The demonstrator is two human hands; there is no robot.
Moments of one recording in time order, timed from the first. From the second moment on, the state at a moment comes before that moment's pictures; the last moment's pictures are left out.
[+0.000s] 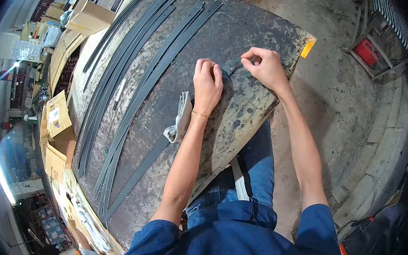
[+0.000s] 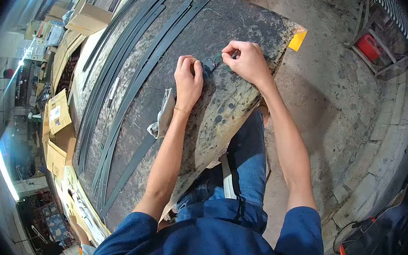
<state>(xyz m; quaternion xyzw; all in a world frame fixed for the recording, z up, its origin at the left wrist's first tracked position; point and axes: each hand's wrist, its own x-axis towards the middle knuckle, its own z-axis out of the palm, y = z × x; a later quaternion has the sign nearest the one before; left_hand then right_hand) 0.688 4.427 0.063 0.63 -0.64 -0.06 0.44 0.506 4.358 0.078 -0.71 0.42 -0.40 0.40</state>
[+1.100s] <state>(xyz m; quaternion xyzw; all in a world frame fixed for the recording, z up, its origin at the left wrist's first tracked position) 0.682 4.429 0.068 0.60 -0.70 -0.02 0.40 0.505 4.358 0.080 -0.70 0.43 -0.39 0.41</state>
